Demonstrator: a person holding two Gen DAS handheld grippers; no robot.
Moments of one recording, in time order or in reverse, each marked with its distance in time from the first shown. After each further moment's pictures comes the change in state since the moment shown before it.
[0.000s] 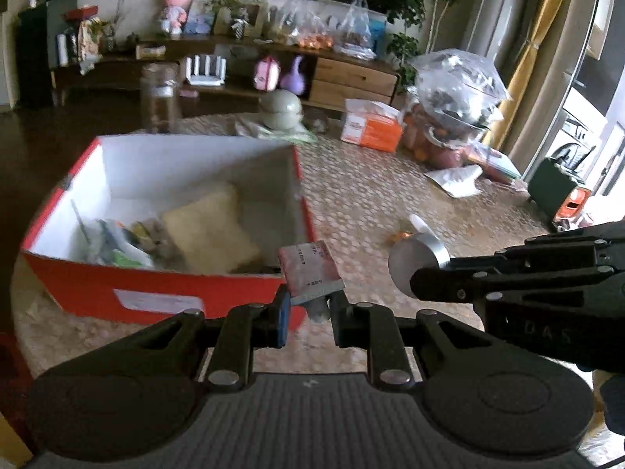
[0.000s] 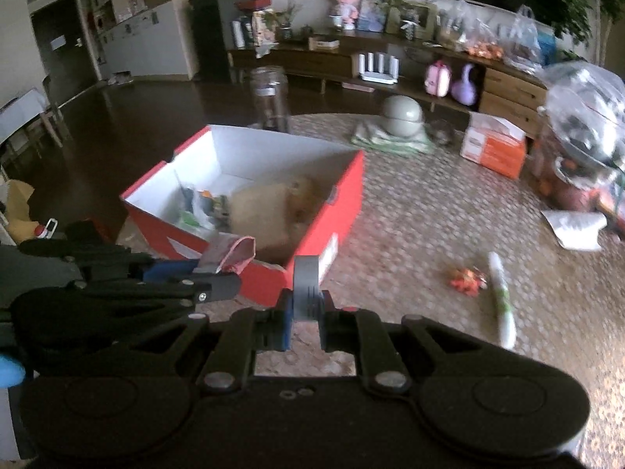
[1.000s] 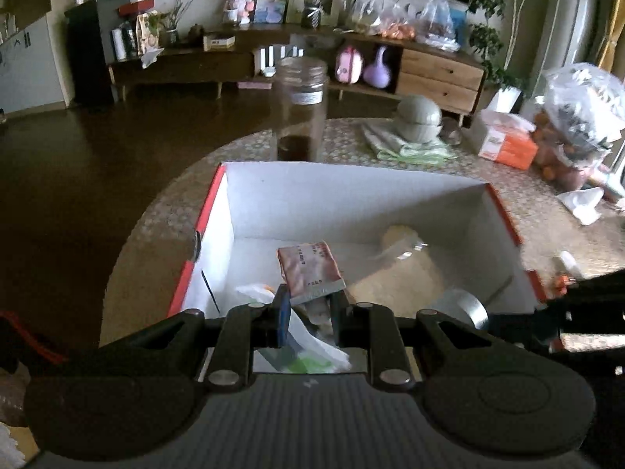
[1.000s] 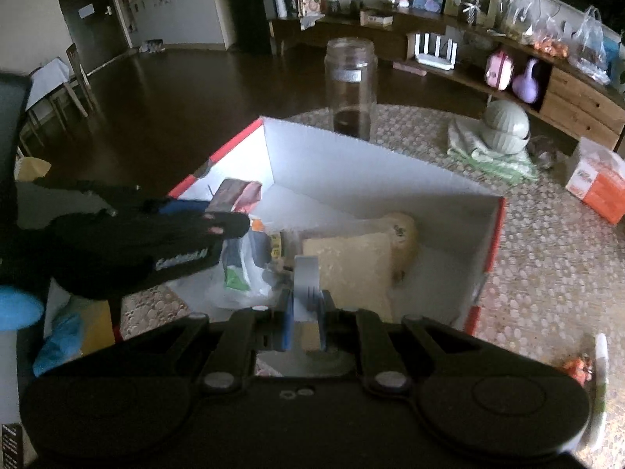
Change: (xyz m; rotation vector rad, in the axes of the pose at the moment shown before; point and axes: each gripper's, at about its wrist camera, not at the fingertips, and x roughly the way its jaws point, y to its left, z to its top) left arm 0.075 0.146 0.071 -0.010 0.058 0.209; right arm 0.141 0.063 0.077 -0.066 0.114 0.084
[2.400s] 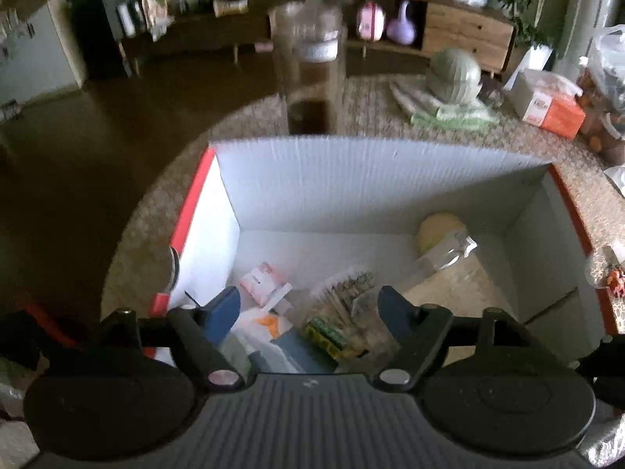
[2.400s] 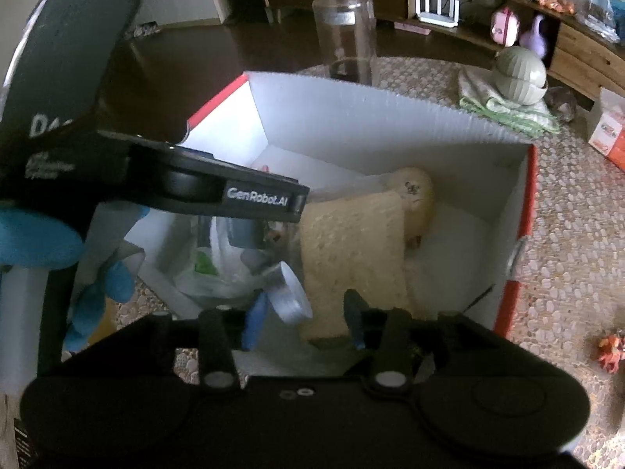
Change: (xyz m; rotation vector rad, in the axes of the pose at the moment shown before) left arm 0.052 -0.011 0.023 0.032 0.123 0.090; right arm 0.022 -0.015 -0.009 0.070 0.075 0.045
